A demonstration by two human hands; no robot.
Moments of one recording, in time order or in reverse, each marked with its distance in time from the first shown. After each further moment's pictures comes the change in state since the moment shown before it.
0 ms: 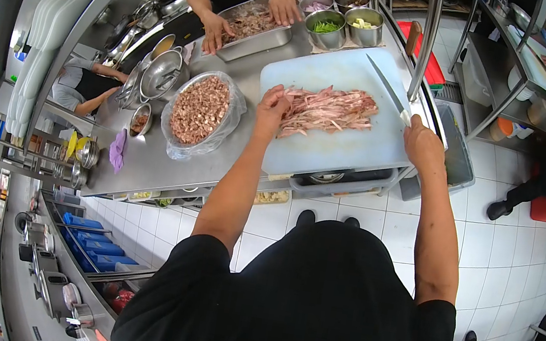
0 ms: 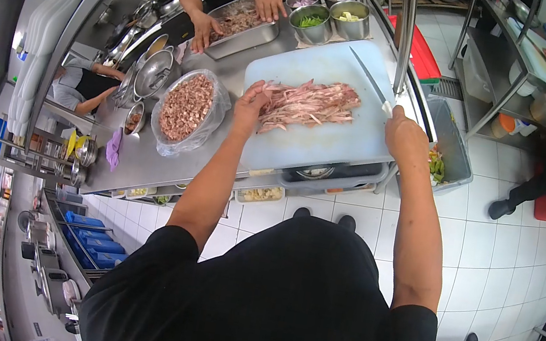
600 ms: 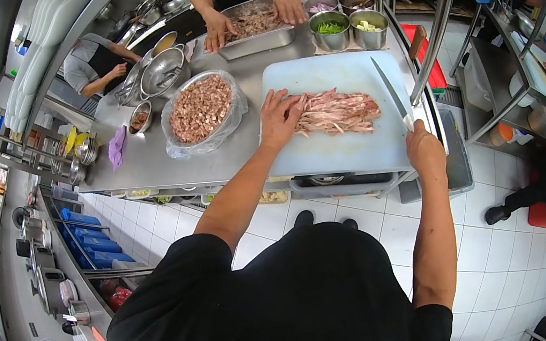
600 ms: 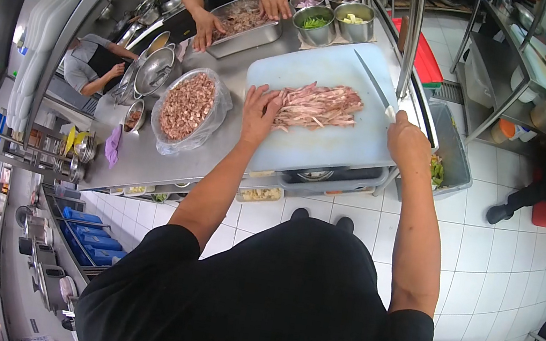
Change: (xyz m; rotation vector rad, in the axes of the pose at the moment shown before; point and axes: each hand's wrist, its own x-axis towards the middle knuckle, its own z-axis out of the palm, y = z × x) left_hand -0.023 0.009 0.010 0.622 0.019 0.303; right_hand 0.000 -0.003 -0.003 -0.010 -0.024 0.033
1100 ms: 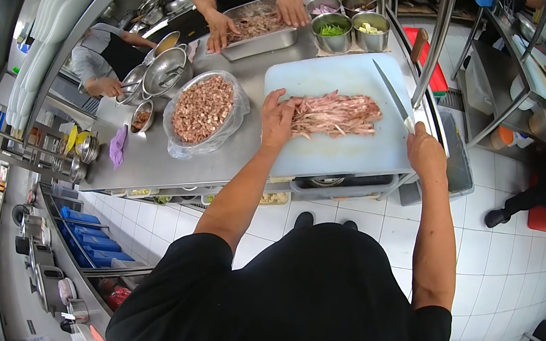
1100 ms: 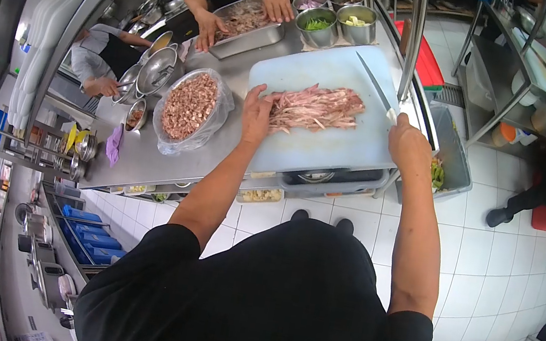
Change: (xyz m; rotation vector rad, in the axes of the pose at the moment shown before) left_hand 0.003 0.006 -0.005 -0.169 0.083 0.010; right_hand -0.001 0.002 0.002 0.003 0.033 -0.037
